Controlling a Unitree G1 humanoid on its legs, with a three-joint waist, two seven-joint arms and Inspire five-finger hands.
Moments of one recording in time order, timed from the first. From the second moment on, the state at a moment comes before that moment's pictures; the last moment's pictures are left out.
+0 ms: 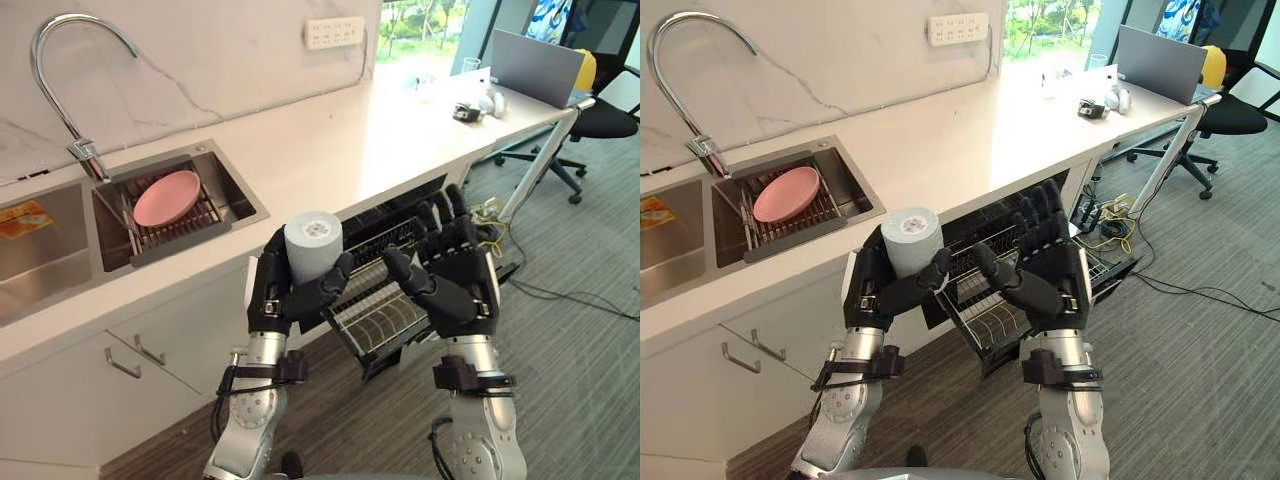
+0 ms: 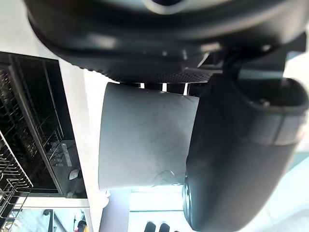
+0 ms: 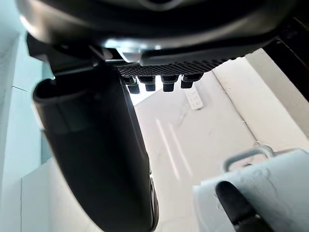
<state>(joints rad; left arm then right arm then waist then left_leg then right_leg) 0.14 0.08 -0.38 -0.10 -0.07 -0.40 0.25 0.27 -0.04 0.10 -0.34 0.54 -0.22 0.18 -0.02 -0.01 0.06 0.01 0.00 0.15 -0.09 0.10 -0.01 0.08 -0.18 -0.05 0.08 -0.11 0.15</state>
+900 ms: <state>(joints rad) 0.11 0.14 -0.50 -0.15 0.26 -0.38 0.28 0.24 -0.12 0.18 -0.34 0.48 -0.10 0.17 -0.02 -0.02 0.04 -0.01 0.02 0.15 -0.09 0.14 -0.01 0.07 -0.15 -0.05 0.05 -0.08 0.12</state>
